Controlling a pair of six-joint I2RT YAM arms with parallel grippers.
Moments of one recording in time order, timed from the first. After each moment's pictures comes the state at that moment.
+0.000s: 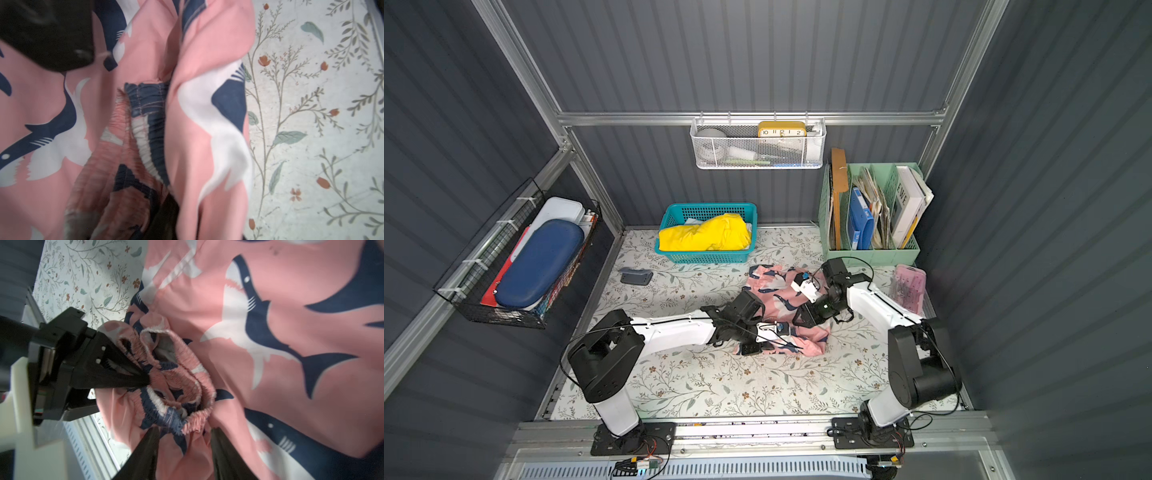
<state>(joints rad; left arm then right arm) -0.90 1.79 1.06 -0.30 0.40 0.71 0.23 1.50 0.97 -0.70 -0.56 -0.25</state>
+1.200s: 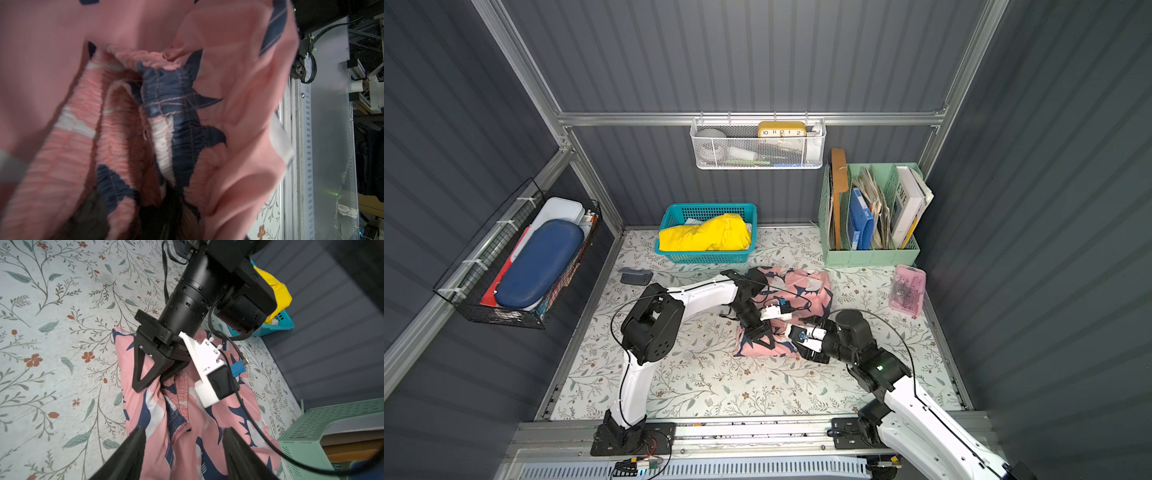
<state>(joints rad) -0.74 2.19 1.59 -0.95 0.77 0.68 0.54 0.70 0.47 -0.30 -0.28 -0.79</state>
